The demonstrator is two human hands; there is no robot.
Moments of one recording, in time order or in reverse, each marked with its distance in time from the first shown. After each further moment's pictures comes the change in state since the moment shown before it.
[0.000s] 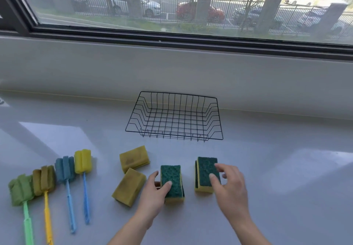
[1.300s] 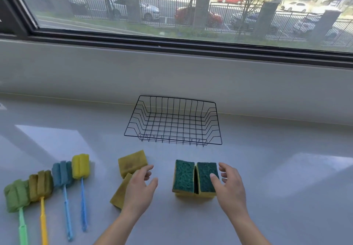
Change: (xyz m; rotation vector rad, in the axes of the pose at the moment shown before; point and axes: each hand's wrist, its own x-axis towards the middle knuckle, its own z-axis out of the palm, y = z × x) left_hand 0.013 0.022 -0.035 0.355 0.171 0.355; right_hand 0.022 0.012 0.008 0.070 -0.060 0.098
